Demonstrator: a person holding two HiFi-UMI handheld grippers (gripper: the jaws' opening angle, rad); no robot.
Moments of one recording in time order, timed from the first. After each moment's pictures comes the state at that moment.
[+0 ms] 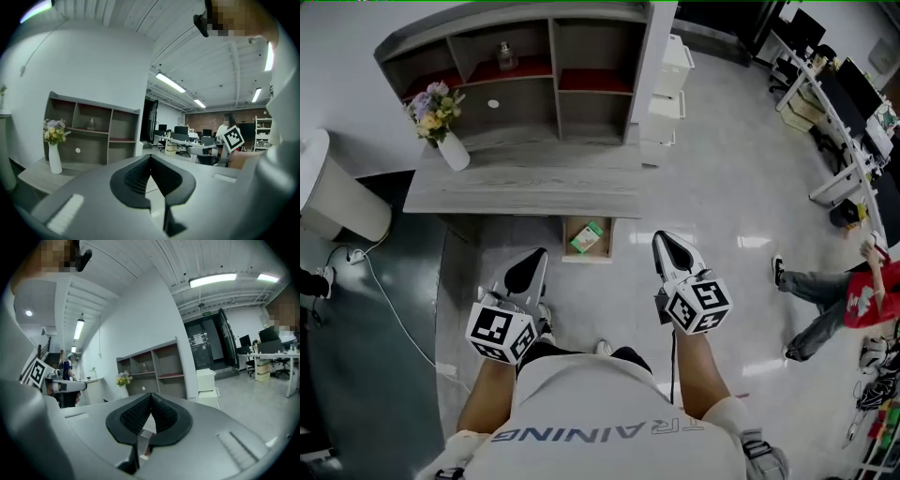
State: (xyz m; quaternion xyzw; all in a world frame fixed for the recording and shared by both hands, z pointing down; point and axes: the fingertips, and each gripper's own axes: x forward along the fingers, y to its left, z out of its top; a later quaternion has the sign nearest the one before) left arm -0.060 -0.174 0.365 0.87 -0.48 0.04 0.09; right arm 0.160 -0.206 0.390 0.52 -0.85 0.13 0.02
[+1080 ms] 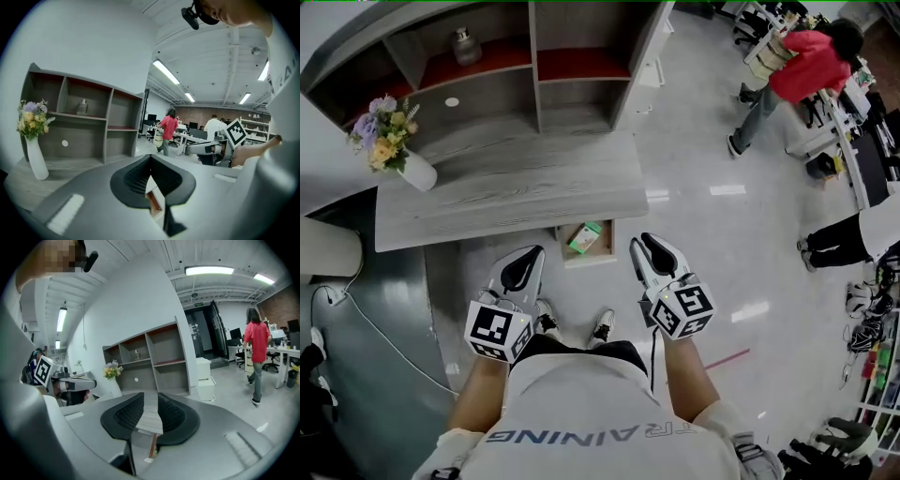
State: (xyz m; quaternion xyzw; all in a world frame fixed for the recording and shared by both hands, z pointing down) left arm -0.112 -0.304 0.429 0.91 -0.38 0.09 0.13; right arm 0.076 -0.283 0.447 0.57 -0.80 0.19 0.07
